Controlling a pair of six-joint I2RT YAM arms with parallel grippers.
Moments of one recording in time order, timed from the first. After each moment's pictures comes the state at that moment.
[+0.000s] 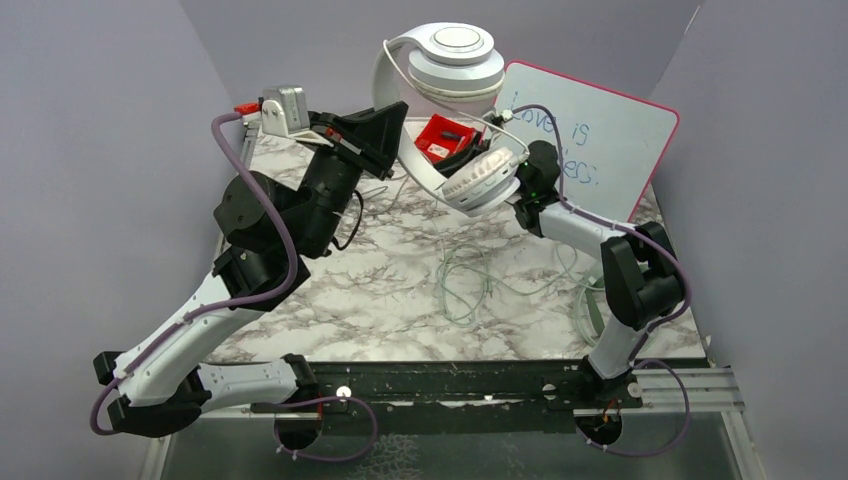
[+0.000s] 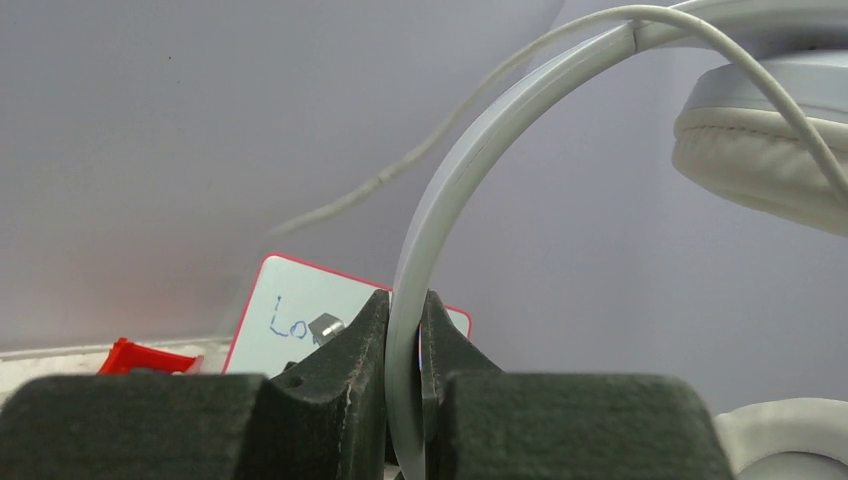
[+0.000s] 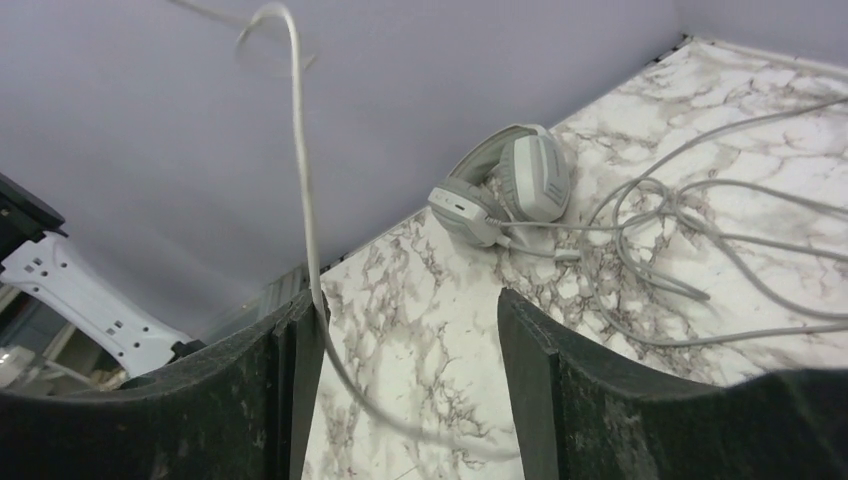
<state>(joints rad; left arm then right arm) -0.99 1.06 1.50 0.03 -0.47 -0.31 0.43 1.76 1.11 0.89 -0.86 0.69</state>
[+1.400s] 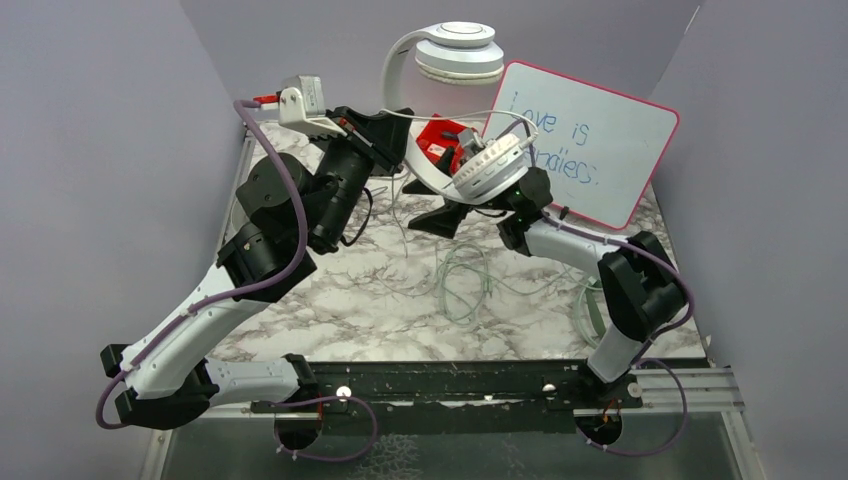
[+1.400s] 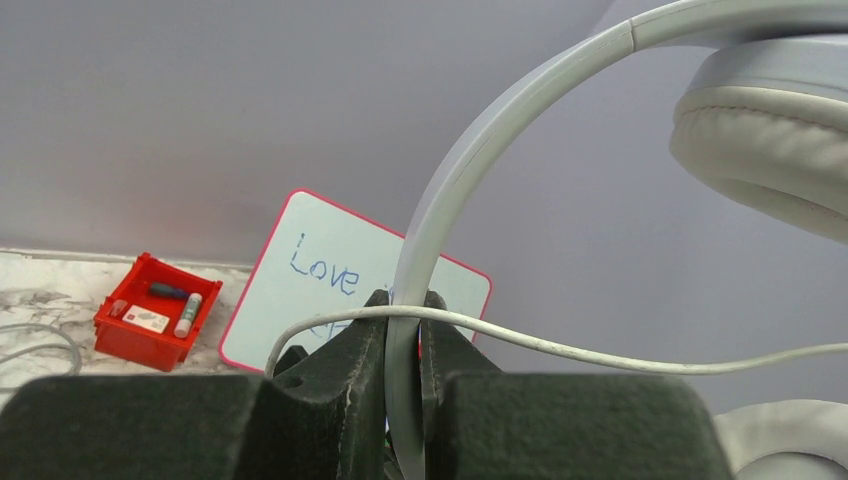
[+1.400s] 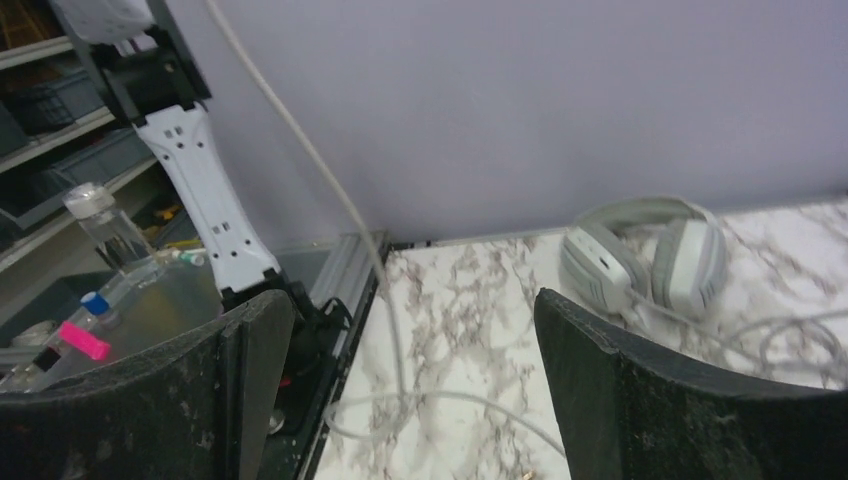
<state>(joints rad) -0.99 1.12 1.60 -0.17 -0.56 -0.45 0.58 1.71 1.03 1.15 -1.01 0.61</state>
